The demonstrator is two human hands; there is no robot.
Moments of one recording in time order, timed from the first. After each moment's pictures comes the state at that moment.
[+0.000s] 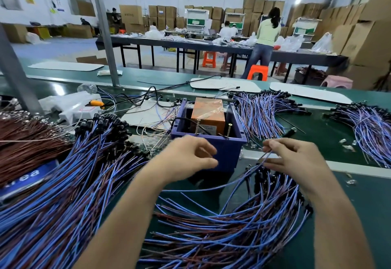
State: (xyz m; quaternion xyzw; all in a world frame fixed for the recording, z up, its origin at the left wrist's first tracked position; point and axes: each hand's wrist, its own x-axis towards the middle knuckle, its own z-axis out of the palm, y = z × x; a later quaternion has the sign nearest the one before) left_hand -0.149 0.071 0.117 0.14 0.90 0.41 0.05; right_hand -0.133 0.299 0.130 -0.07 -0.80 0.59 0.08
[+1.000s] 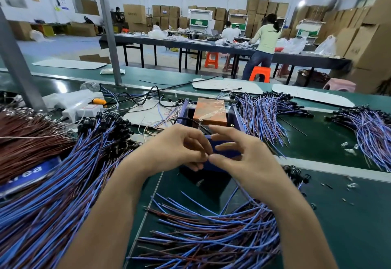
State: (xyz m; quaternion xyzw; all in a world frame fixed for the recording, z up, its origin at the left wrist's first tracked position) left_hand -0.134 0.055 0.144 0.17 0.82 0.55 0.07; right_hand -0.110 0.232 0.147 0.19 -0.86 0.47 0.02
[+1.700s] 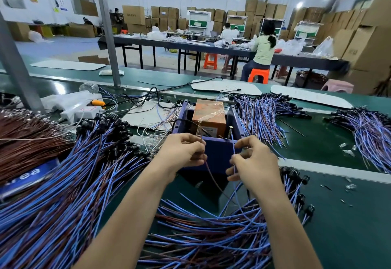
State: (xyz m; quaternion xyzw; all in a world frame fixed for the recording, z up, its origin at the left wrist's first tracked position) left_hand -0.156 0.080 0.112 -0.05 0.68 0.73 0.02; right_hand -0.135 0.236 0.118 -0.03 -0.83 0.56 0.08
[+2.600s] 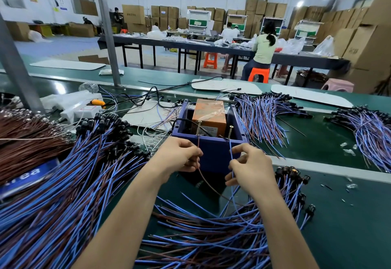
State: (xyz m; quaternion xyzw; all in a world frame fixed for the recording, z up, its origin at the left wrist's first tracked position) left_hand -0.165 0.065 0.100 -0.04 0.75 0.66 0.07; right_hand -0.146 0.237 0.100 -0.03 -0.85 0.52 0.05
